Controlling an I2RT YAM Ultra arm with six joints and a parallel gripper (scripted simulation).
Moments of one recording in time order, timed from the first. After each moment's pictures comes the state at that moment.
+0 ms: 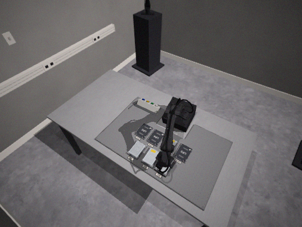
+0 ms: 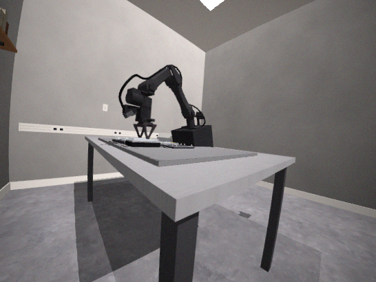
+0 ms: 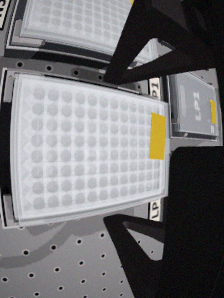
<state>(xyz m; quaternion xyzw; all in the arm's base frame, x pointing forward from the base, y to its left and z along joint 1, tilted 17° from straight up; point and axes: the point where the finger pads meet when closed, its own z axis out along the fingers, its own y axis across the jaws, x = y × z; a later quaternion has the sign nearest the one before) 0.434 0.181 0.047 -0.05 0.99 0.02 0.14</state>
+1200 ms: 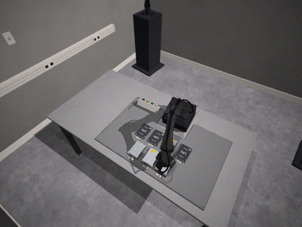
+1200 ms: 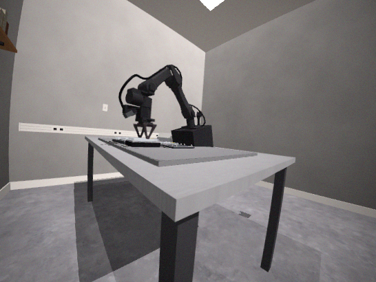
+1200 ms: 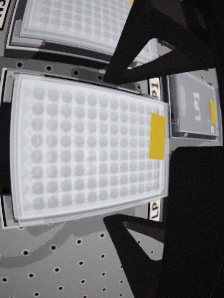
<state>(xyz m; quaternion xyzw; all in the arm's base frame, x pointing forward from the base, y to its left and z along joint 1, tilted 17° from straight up) 0.434 0.181 0.047 -0.05 0.99 0.02 0.14</state>
